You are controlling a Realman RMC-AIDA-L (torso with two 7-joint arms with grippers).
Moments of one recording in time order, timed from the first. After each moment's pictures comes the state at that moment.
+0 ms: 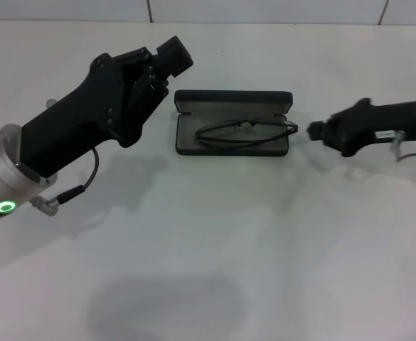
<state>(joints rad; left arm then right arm) -0.49 -2.06 1.31 0.28 0.86 1.85 -1.03 0.68 2.00 -1.00 -0.59 -1.99 -1.17 1.53</state>
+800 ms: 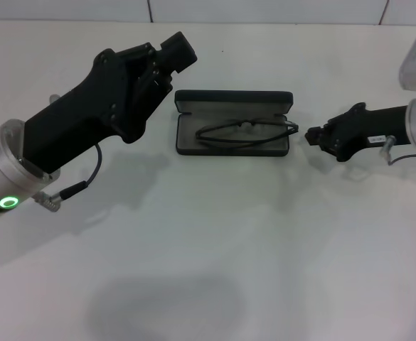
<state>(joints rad) -0.50 -2.06 1.31 0.28 0.86 1.85 -1.03 0.73 2.01 -1.00 -0.52 -2.03 -1.08 1.49</state>
